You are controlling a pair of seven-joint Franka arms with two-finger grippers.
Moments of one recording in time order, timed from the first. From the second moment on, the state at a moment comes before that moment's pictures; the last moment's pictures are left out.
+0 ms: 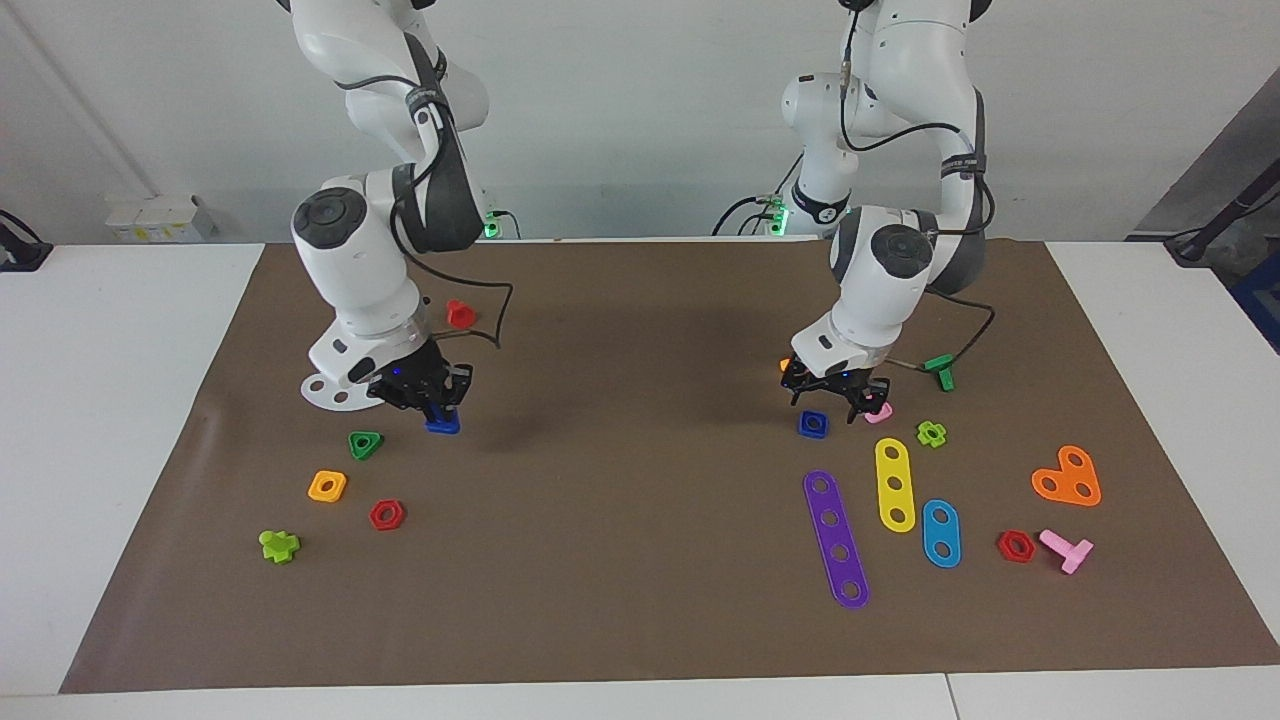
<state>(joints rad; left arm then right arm) -0.18 0.21 -0.12 -2.10 0.01 2.37 0.16 0.14 0.20 0.07 -1.80 0.04 2.08 0.20</state>
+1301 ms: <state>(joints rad) -0.18 0.25 -0.13 -2.14 0.01 2.43 0.16 0.56 0.45 0.08 -1.78 -0.07 2.38 0.80</state>
